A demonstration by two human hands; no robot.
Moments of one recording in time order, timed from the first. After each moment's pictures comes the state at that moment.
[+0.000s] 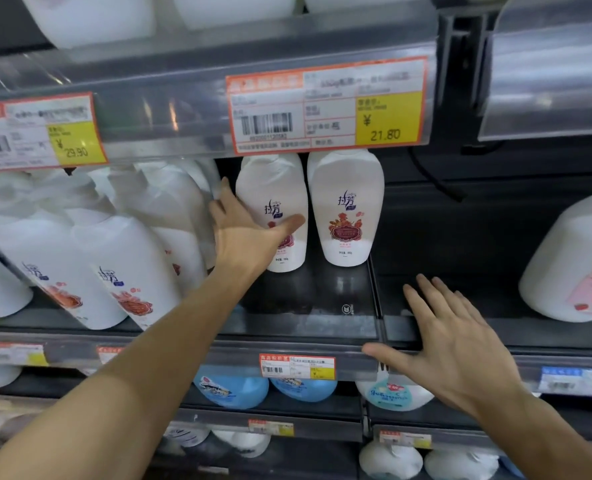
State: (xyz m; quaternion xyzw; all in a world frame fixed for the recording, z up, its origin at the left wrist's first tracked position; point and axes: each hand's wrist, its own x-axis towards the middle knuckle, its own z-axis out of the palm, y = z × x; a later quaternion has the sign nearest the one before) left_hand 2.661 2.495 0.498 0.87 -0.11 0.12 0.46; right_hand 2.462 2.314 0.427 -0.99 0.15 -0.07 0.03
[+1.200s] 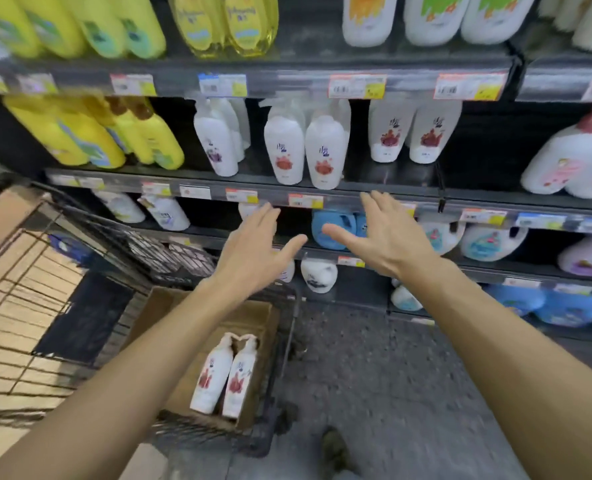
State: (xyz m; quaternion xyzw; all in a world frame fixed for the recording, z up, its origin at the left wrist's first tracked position) left_hand 2.384 2.846 0.615 0.97 -0.19 -0.03 0.17; right_hand 2.327 2.636 0.629 -0.98 0.09 0.03 0.18
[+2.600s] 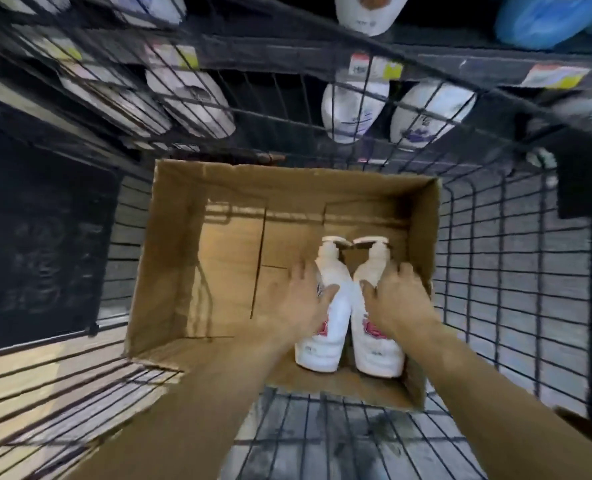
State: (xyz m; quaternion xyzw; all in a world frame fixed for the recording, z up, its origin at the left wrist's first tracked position) left_hand 2.424 3.113 0.198 0.88 -0.15 -0.44 0.11; right_hand 2.368 2.972 0.203 -0.88 0.28 0.35 0.15
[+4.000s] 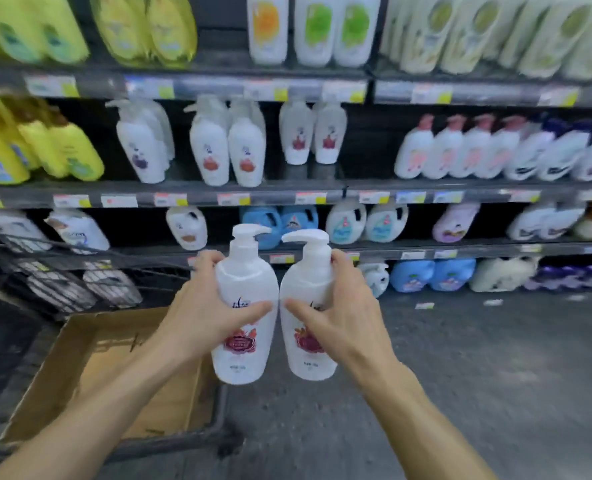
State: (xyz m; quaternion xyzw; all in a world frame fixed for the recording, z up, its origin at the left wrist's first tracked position) left_hand 2.216 2.889 0.626 0.89 -0.21 -0.13 0.39; right_hand 2.102 2.724 0.626 -0.88 0.23 -0.14 0.39
